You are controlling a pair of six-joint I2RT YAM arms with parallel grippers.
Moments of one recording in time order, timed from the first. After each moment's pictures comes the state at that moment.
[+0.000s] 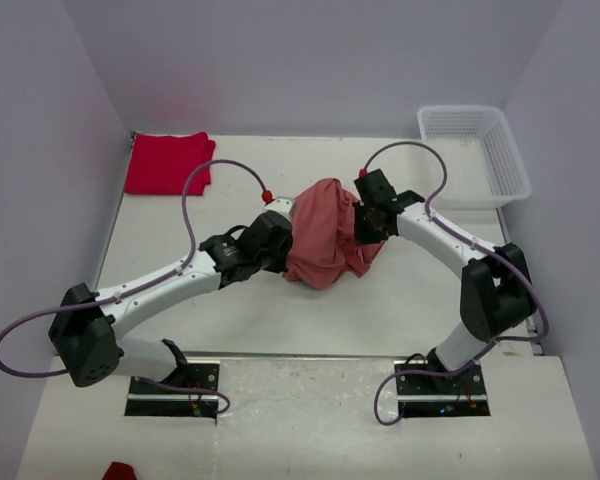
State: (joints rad) left arm -0.86 1.36 0.99 -0.47 -0.24 -0.53; right arm 0.47 1.64 1.17 -0.64 0.04 0.45
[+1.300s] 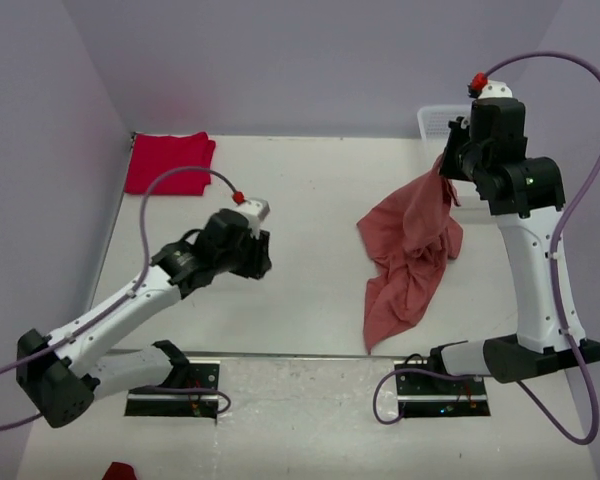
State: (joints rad) left arm -0.65 1.05 1.03 -0.66 -0.07 -0.34; right arm 0.22 1.36 1.93 -1.11 0.26 0.26
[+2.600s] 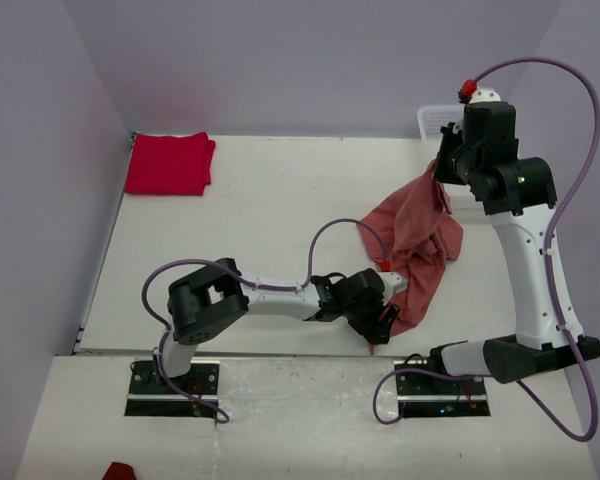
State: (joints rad) left arm -1.24 1.97 1.22 -0.06 0.18 -0.49; right arm 0.22 1.37 1.86 -1.10 0.21 0.25
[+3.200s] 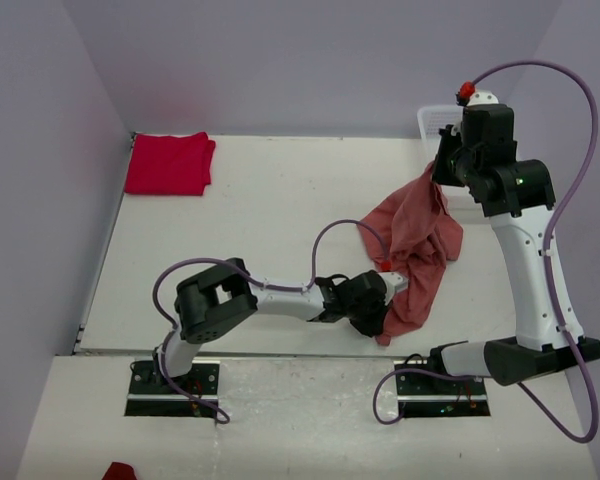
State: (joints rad) left arm -1.24 2.03 1.25 -0.02 0.16 -0.51; right arm 0.22 1.35 1.83 -1.08 0.19 0.25
